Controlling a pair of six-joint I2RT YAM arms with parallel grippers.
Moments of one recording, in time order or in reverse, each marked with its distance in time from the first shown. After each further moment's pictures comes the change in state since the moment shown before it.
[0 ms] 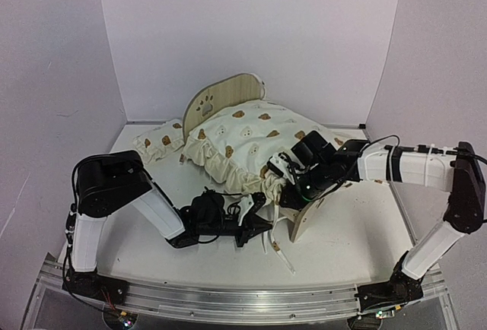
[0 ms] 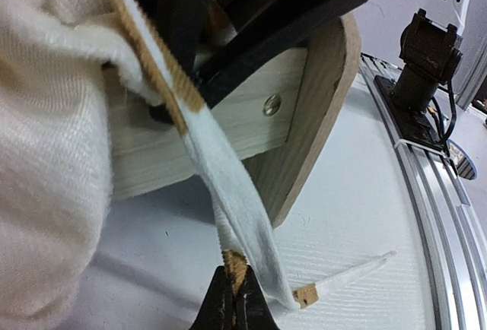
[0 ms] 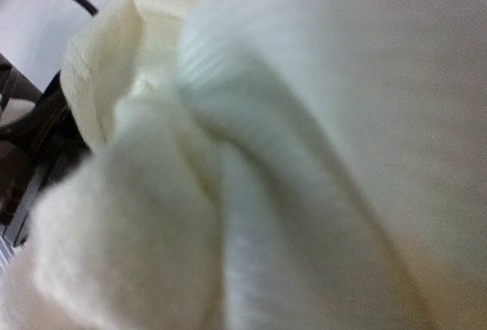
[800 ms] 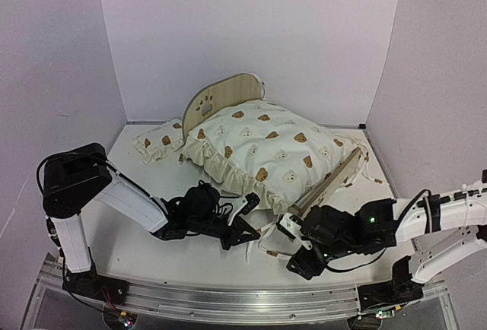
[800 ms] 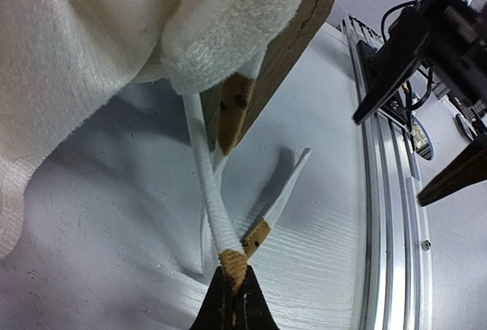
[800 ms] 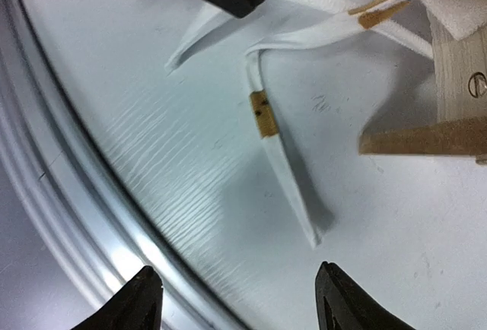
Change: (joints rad) left arm 0.000 -0.248 -0.065 -0.423 0.074 -0.117; right arm 0.469 -0.358 -0.367 -0.030 0.203 0.353
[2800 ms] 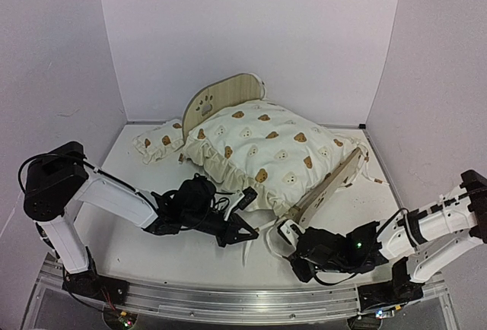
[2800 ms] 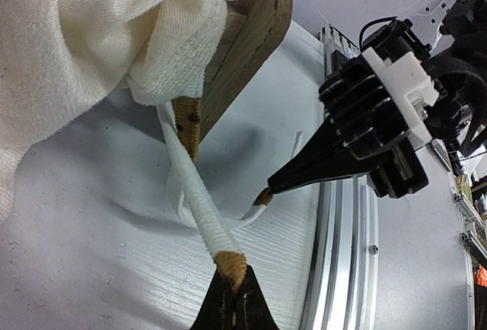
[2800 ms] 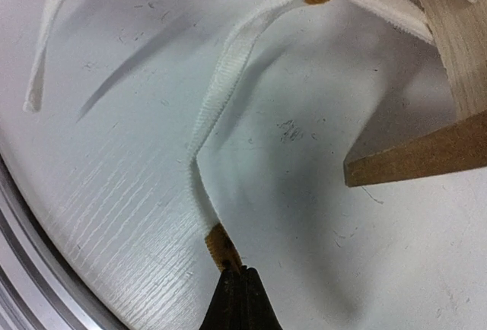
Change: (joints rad) left arm -0.005 -0.129 -0.004 -0.145 0.047 -0.117; right arm 0.064 0.117 -0.246 0.459 0.238 0.107
